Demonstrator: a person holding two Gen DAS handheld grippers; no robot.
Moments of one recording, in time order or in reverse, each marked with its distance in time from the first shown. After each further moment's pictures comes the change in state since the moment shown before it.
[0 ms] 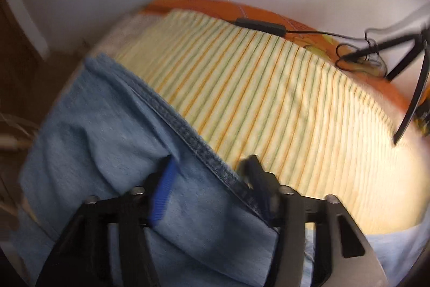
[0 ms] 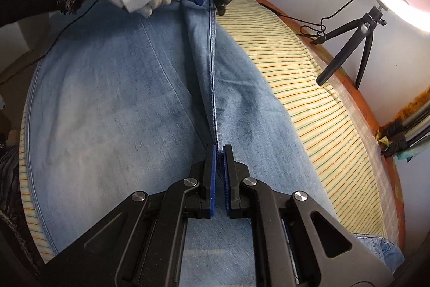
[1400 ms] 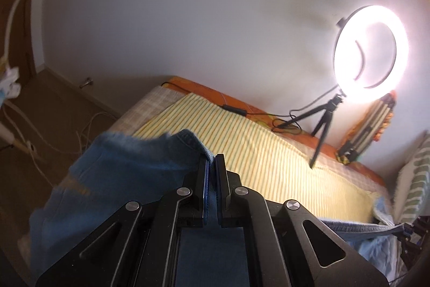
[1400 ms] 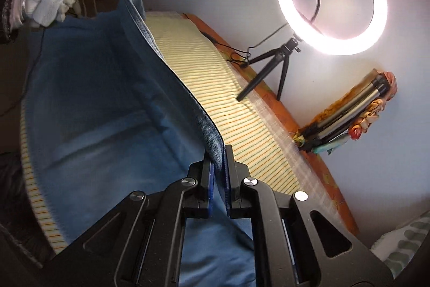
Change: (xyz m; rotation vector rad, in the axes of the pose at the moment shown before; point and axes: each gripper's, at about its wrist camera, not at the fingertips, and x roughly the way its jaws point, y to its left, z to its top) left arm -0.181 0.107 -0.088 -0.154 -0.380 -0.297; right arm -0.125 -0.002 0.002 0.036 -0.055 -0.294
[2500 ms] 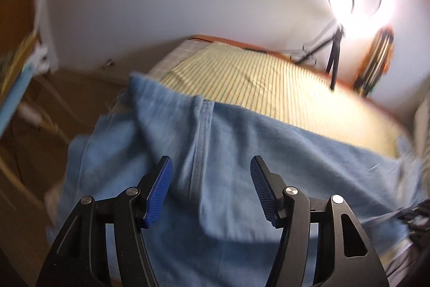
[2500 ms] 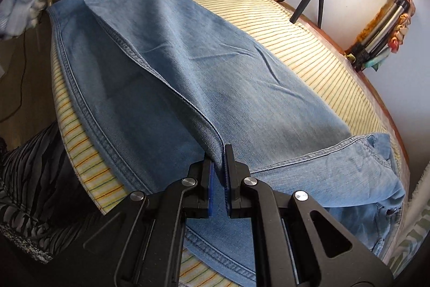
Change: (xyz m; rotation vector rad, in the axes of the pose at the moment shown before) left arm -0.023 0.032 -0.096 0.197 0.124 0.125; right arm 0.017 0.106 -0.095 0.180 0.173 0.118
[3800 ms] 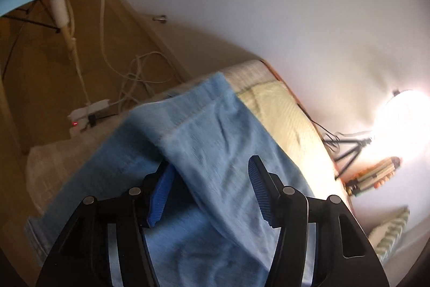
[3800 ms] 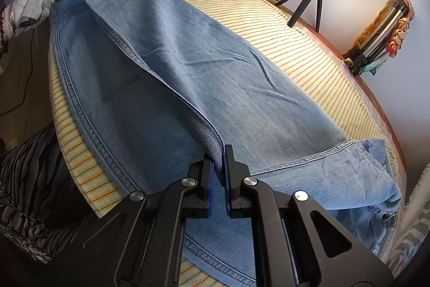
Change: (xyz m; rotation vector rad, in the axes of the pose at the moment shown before) left arm 0.017 0.160 -0.027 -0.667 -0.045 -0.130; right arm -0.001 -0.001 0.003 -0.014 -0.005 -0.024
